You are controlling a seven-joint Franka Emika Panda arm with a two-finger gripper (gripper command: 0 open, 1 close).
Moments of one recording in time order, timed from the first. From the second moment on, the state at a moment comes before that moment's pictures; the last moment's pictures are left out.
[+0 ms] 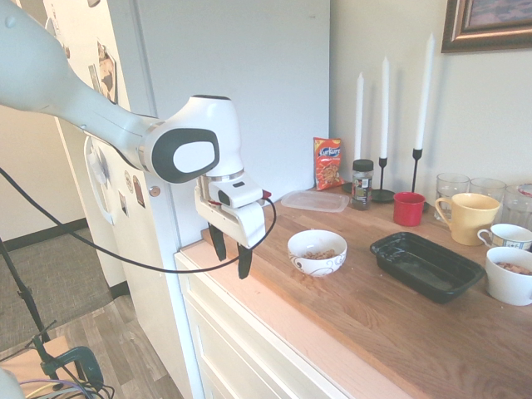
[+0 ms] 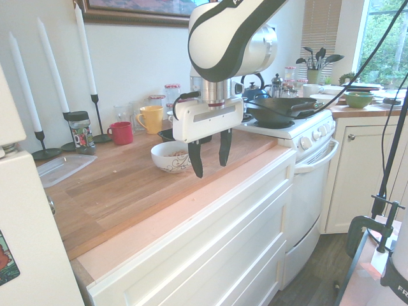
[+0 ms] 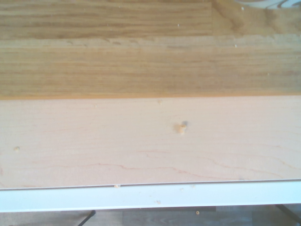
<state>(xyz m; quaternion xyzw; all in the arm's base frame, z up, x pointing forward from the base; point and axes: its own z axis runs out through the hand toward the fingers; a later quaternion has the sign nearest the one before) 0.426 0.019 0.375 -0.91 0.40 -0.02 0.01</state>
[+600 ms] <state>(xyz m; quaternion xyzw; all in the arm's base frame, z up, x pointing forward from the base) 0.513 0.027 0.421 -0.91 0.40 -0.09 0.01</state>
